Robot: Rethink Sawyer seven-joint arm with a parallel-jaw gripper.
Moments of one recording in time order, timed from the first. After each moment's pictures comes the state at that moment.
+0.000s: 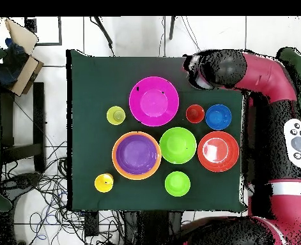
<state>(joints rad) -0.66 -0.49 0.52 1.08 -0.39 0.90 2.02</state>
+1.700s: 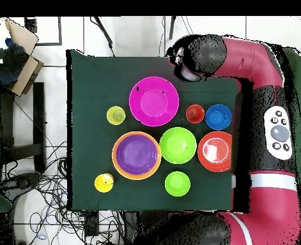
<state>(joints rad) -0.54 -0.51 0.45 1.00 -0.39 0.99 2.00</state>
